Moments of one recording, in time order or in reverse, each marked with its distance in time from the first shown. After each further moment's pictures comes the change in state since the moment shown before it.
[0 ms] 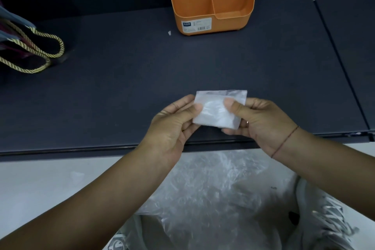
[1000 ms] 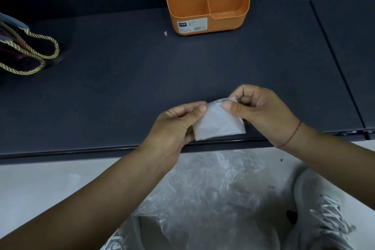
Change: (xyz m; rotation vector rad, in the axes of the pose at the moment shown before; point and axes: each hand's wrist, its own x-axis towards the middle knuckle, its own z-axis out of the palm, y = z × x) left_hand -0.002 -0.004 0.005 0.266 -0.034 0.005; right_hand 0.014 -0.002 -0.022 -0.397 -0.096 -0.356
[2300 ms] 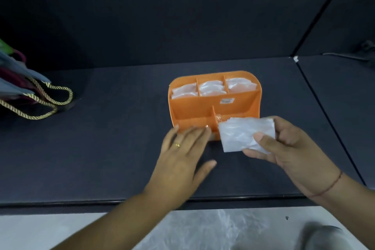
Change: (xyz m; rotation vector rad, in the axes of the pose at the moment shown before) left_hand 0.044 0.001 -0.019 1.587 0.118 1.207; right_hand 0.001 -0.037 -0.037 0.203 0.119 0.034
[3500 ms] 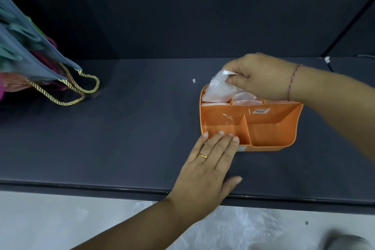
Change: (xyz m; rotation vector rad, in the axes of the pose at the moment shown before) left_hand -0.027 0.007 0.010 0.179 -0.066 0.034; right_hand 0.100 -0.093 0.077 -1.286 -0.385 -0.430
